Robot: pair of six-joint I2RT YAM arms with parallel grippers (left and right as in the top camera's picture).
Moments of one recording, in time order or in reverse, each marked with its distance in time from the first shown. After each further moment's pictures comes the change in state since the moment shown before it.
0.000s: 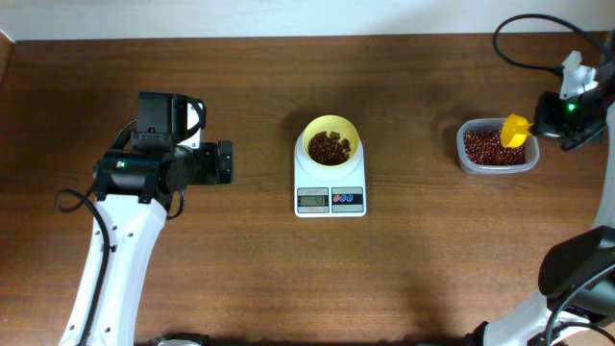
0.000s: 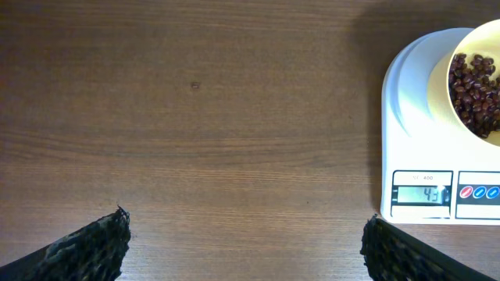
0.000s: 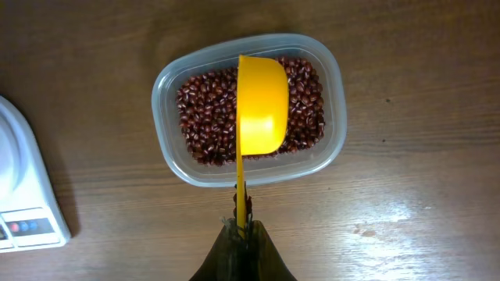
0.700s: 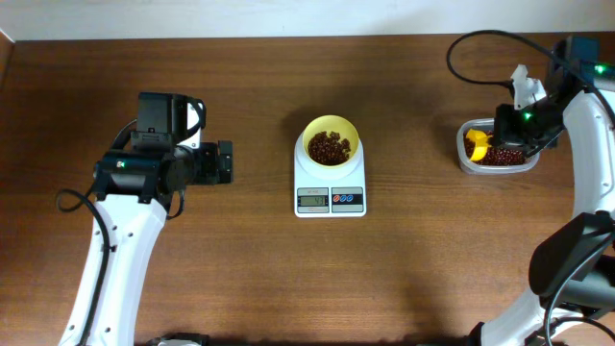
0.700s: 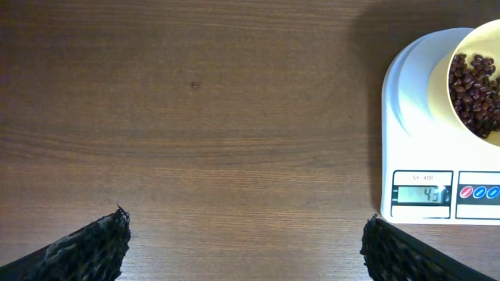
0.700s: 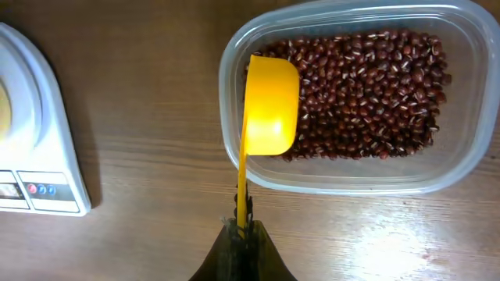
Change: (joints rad) left arm 0.000 0.000 0.000 0.000 0.000 0.000; right arm 0.102 0.014 -0.138 0.056 -0.073 -0.017
